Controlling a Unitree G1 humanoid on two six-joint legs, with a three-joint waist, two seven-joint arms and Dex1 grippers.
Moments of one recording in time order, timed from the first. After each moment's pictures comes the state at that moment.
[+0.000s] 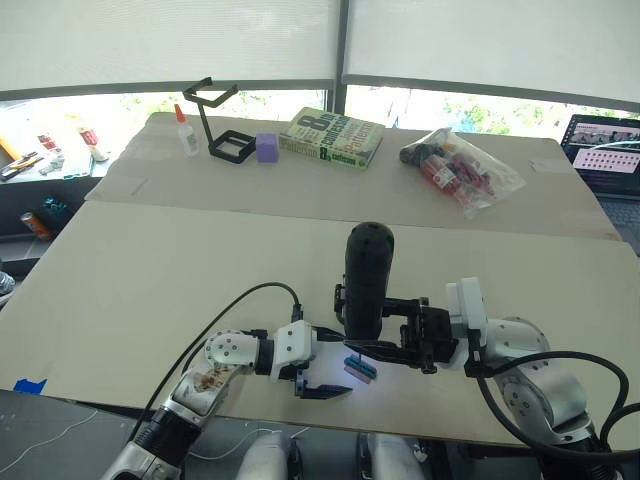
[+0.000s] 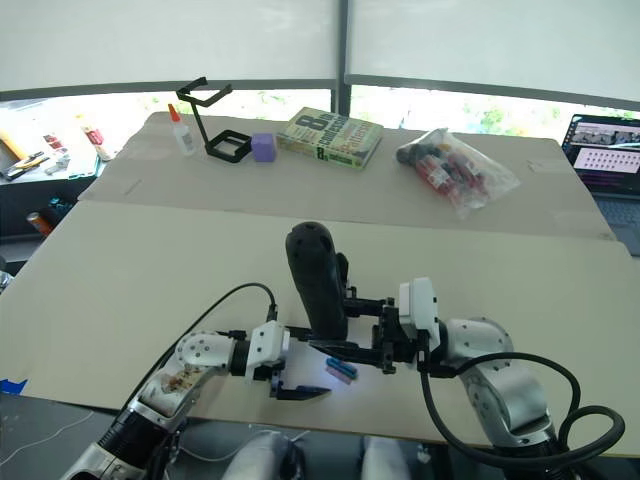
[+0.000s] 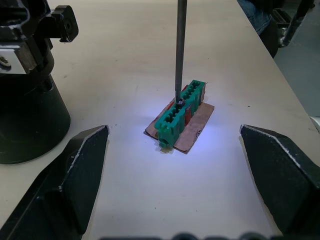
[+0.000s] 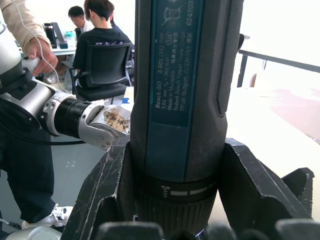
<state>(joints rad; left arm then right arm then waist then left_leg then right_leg) -0.21 0.45 -0.38 -0.01 -0.16 -0.02 -1.12 -0.10 -0.53 0.07 -0.47 0.59 0.22 1.10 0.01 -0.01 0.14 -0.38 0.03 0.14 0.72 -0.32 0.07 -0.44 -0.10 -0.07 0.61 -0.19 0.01</state>
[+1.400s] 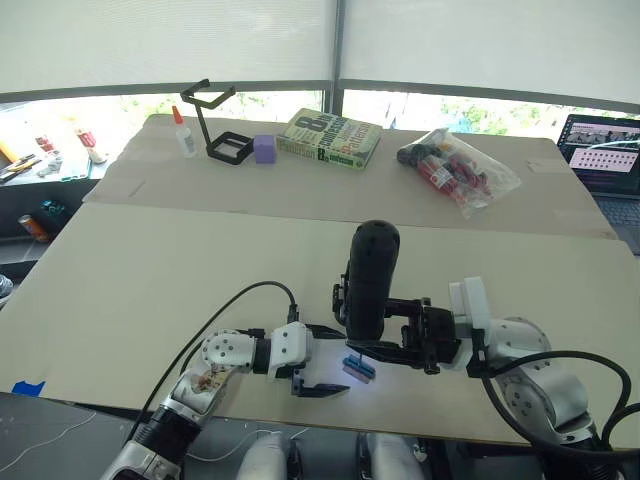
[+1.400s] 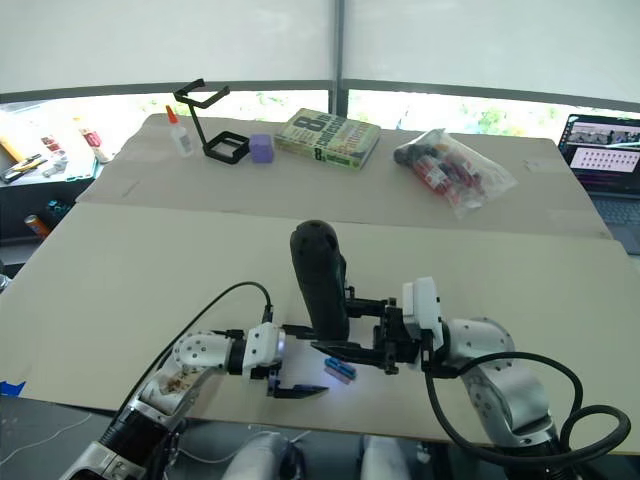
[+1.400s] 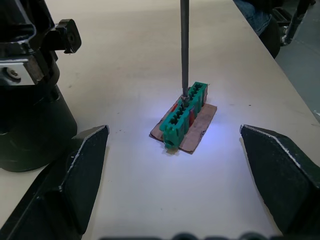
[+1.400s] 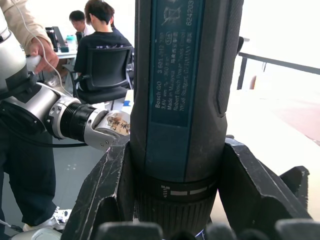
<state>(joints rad) -0.21 0.45 -0.36 0.05 -0.17 -0.12 -1.13 -0.10 -0.53 0.06 -0.47 0.62 0.22 1.11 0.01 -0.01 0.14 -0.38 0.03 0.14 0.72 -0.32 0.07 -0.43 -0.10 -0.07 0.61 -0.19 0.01</state>
